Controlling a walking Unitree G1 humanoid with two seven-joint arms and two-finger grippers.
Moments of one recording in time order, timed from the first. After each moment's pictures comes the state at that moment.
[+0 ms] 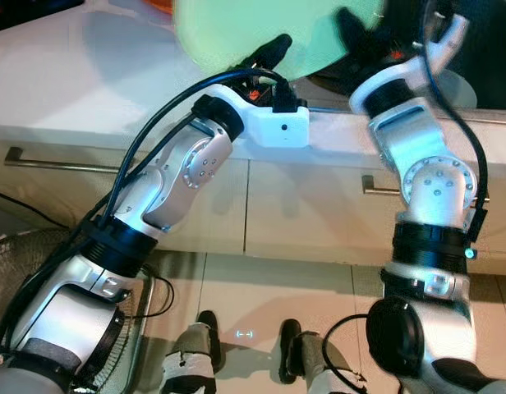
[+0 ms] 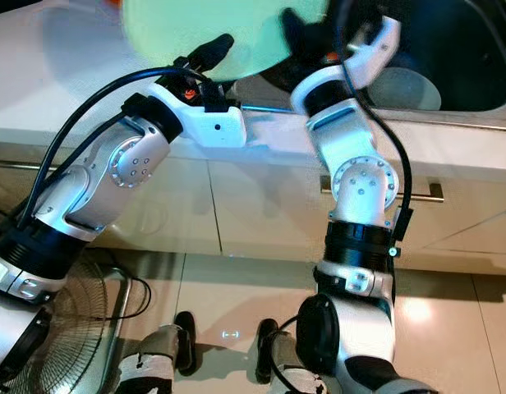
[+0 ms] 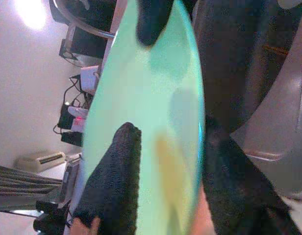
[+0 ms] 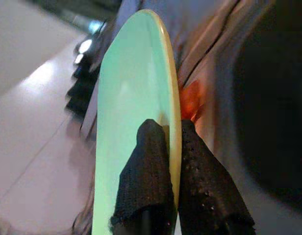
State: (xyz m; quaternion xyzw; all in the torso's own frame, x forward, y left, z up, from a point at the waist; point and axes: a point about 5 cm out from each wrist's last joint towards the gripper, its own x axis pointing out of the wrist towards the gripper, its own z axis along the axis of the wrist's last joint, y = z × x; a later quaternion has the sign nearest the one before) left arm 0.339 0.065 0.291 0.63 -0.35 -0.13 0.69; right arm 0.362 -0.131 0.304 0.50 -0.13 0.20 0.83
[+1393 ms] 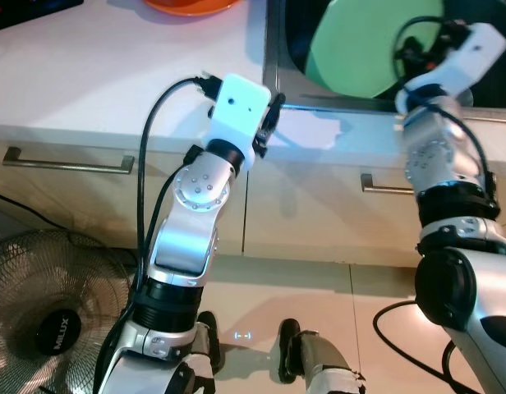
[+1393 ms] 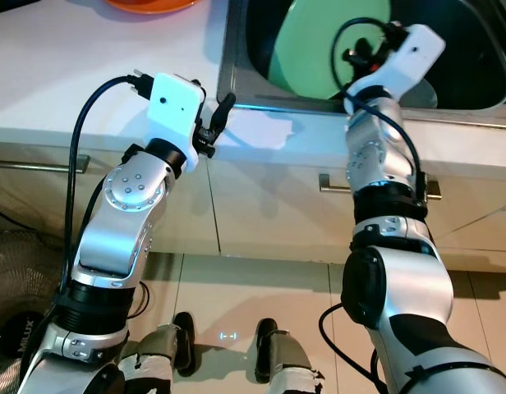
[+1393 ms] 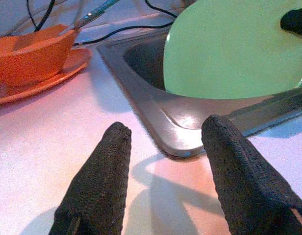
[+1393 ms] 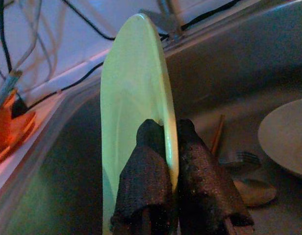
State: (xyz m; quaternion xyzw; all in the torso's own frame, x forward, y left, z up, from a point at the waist) left arm 0.323 0.062 0.252 0.12 -0.14 -0.18 0.97; right arm 0.412 -0.191 0.271 0.23 -0.15 -0.01 0.96
